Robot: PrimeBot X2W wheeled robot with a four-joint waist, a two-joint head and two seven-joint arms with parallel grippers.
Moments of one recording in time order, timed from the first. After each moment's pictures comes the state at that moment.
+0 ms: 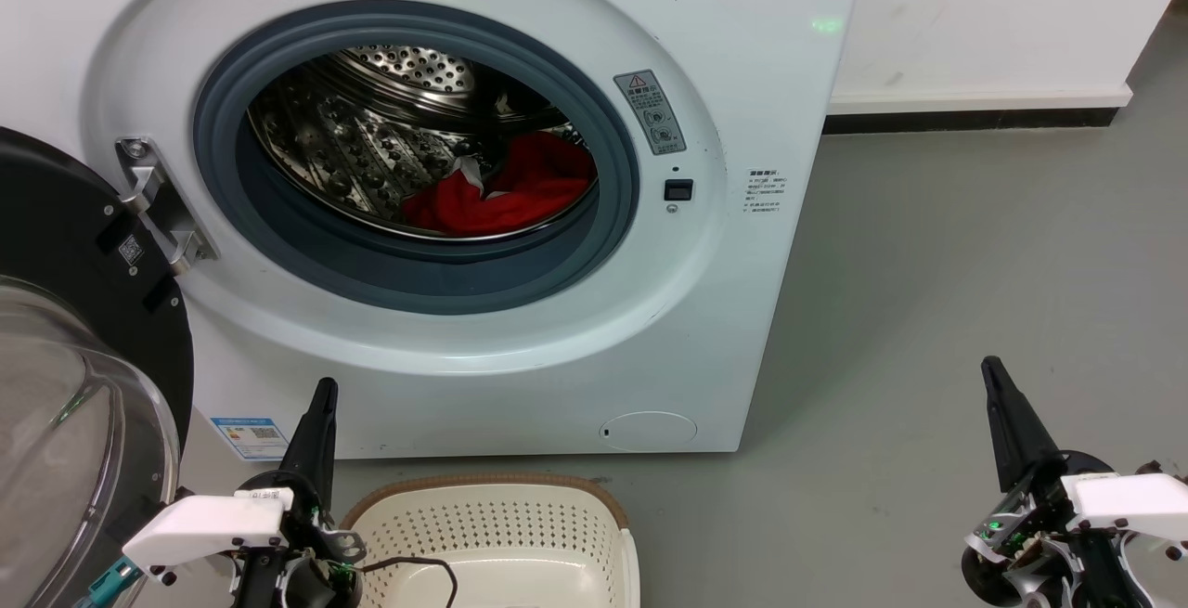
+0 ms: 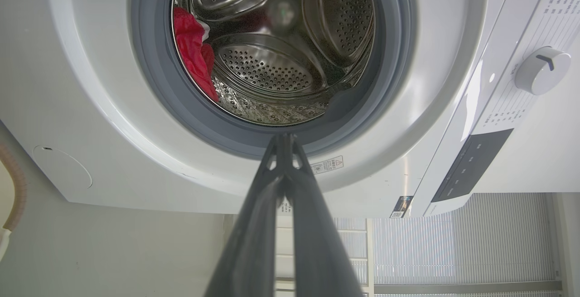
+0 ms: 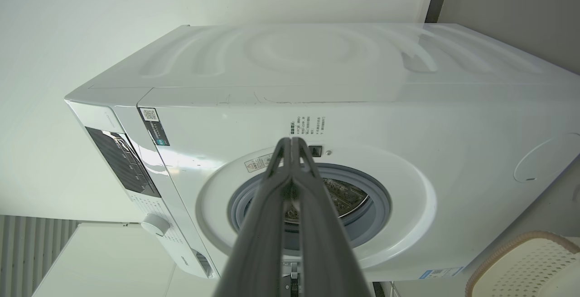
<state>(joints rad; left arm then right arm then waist) -0.11 0.05 0.11 0.25 -1.61 -0.13 0.11 -0.10 -0.05 -0.11 0.25 1.62 0.13 0.11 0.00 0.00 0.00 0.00</state>
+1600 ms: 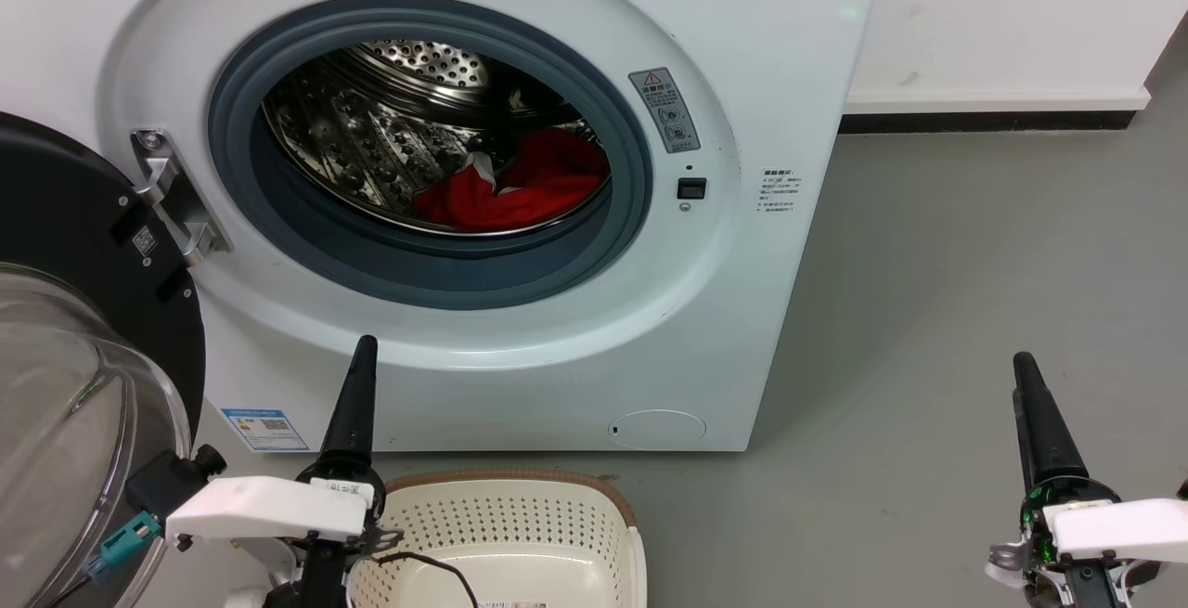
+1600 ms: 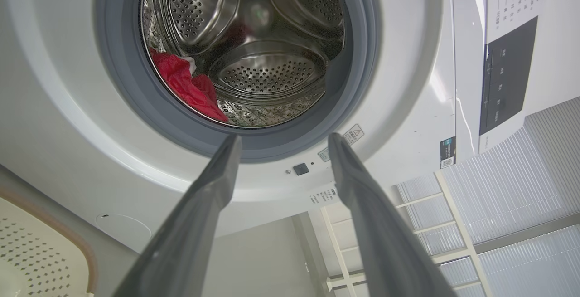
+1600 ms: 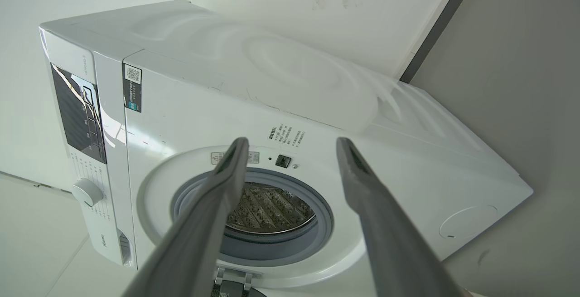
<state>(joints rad) -0.08 0.05 0.00 0.13 -1.22 -0.13 -0.01 -0.02 -0.05 -0.10 0.11 1.29 0.13 -0.01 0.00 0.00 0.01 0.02</state>
